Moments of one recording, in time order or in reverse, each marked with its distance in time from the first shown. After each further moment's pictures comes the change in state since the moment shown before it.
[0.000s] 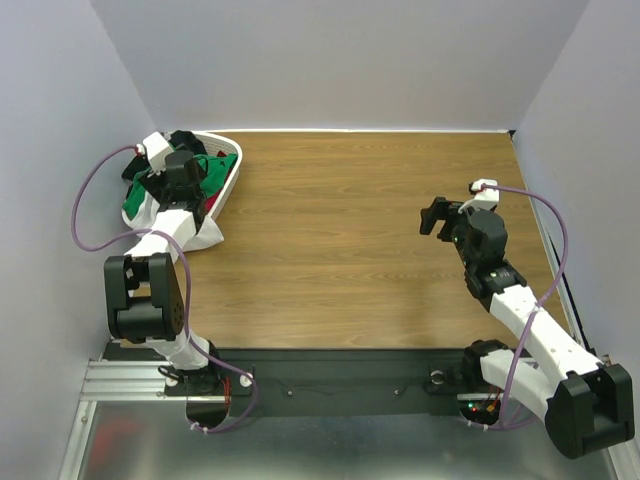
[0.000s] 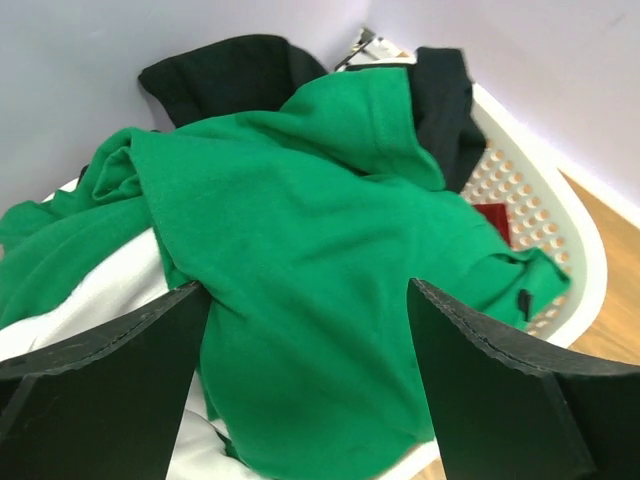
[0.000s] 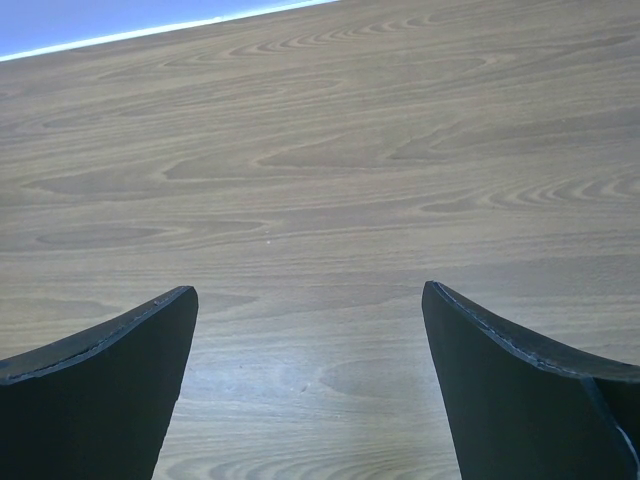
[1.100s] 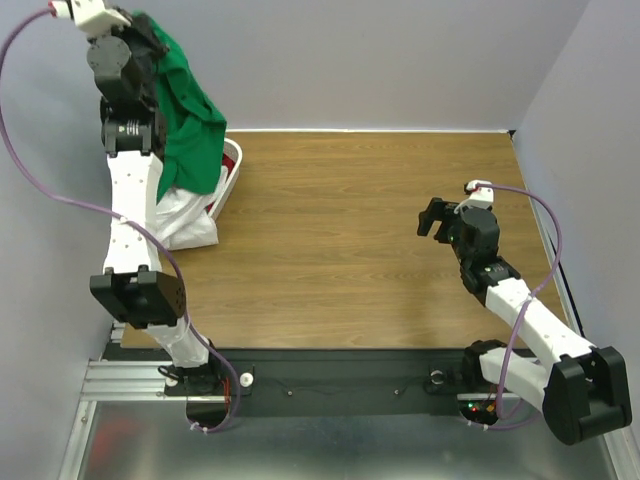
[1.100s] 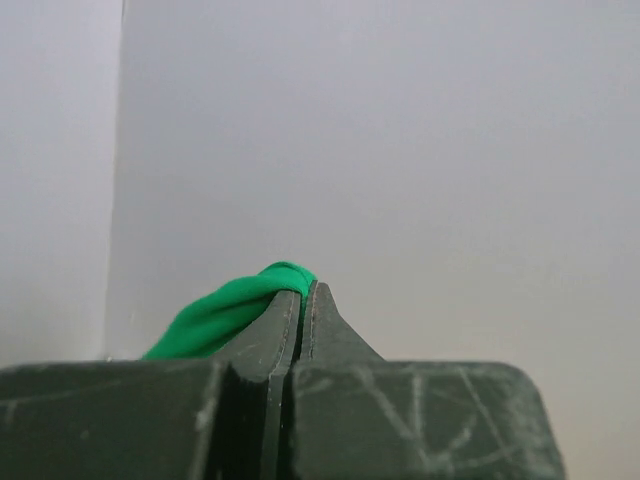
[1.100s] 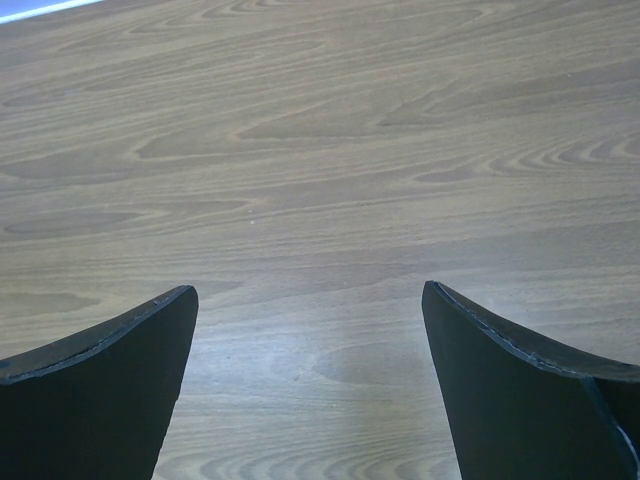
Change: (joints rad) left arm 0.018 0.059 0.868 -0.181 0.404 0.010; right arm 0.000 0.079 0.000 0.000 0.022 0.031
